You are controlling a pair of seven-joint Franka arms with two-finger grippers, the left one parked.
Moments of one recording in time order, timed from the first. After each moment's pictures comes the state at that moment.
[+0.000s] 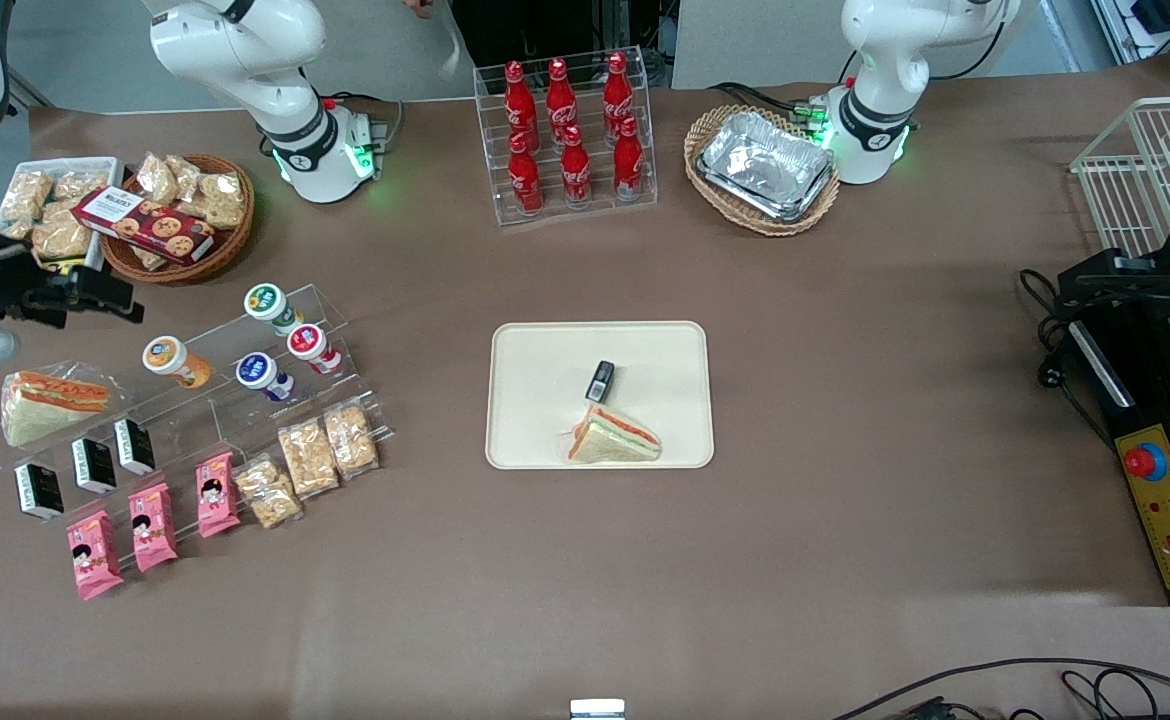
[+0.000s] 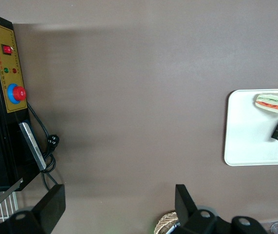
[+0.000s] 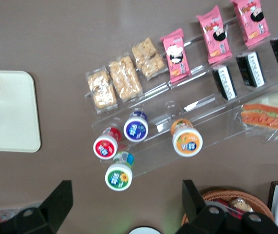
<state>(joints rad) 0.15 -0.02 -0.21 -1.63 0.07 1.50 -0.04</state>
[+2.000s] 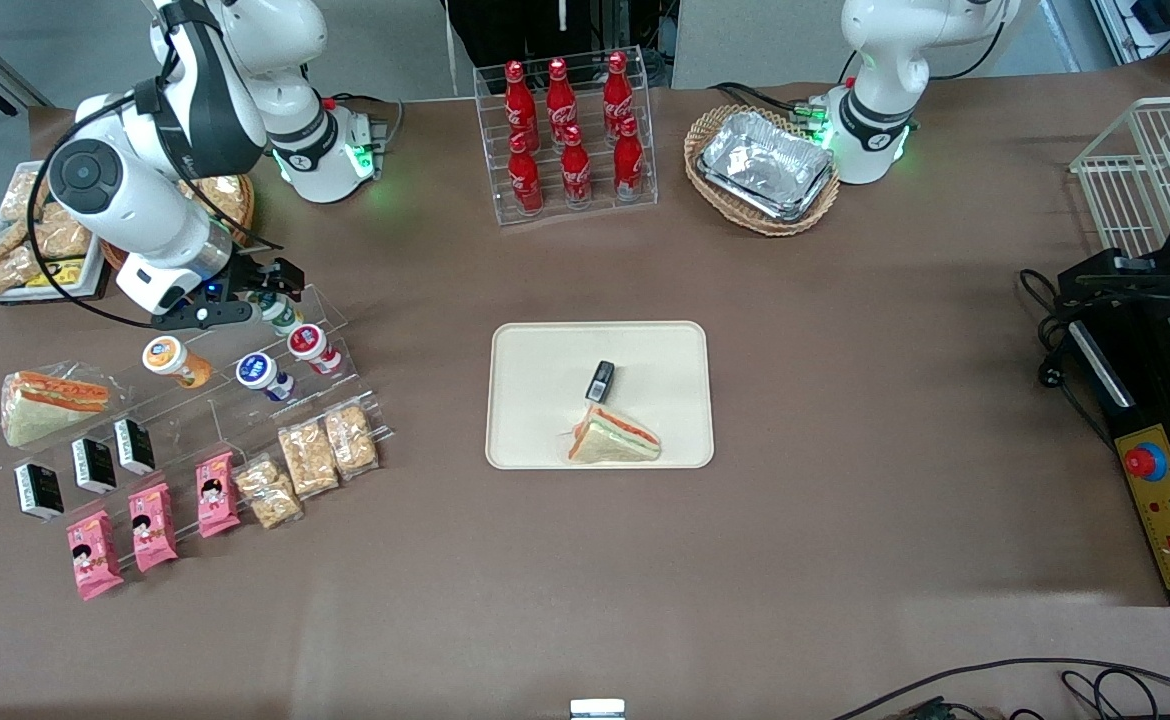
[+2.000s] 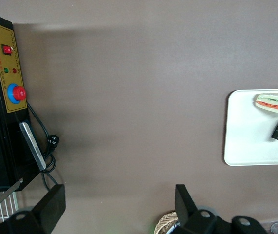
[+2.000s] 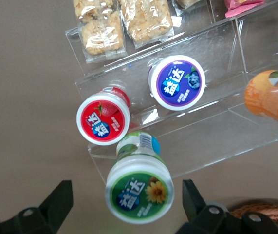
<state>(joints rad) 0.19 -0.28 -0.06 -2.46 -0.02 2.07 0.06</state>
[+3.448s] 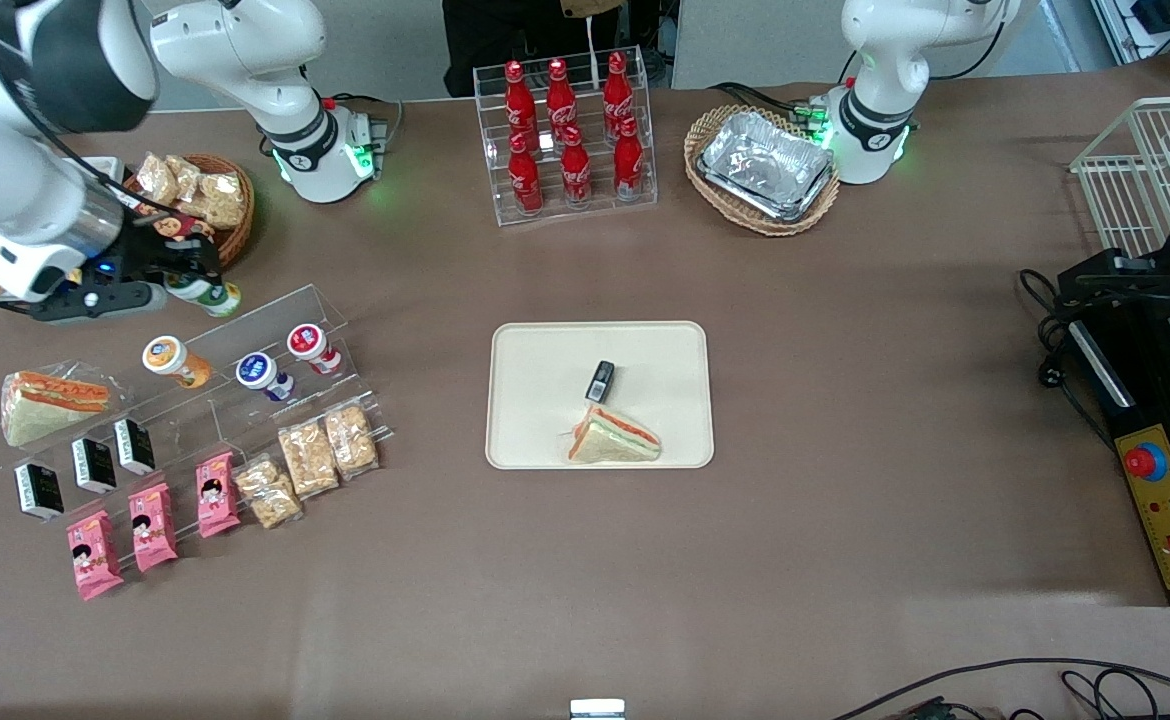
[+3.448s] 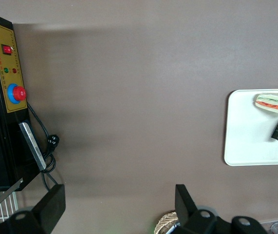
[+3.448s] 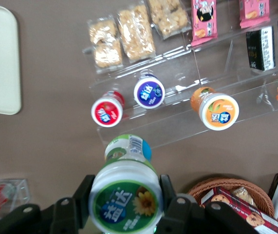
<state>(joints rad) 0.17 -0.21 -0.11 -1.99 0.00 1.61 -0.05</state>
